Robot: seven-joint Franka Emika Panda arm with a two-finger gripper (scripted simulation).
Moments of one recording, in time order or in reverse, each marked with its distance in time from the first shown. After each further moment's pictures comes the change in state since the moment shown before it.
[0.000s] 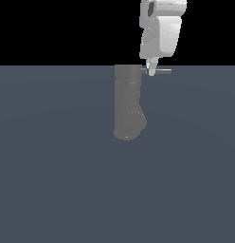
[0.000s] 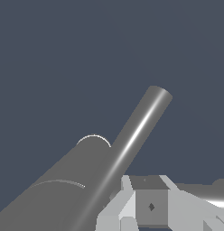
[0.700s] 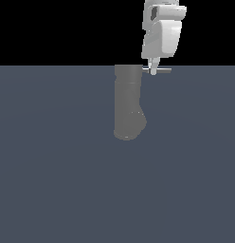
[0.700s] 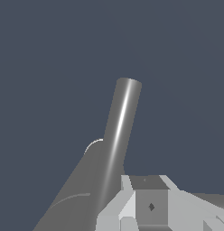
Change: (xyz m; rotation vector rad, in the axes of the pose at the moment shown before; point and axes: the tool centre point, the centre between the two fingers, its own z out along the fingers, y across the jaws) arm 0.013 -0.027 0.000 0.001 -0.006 -0.012
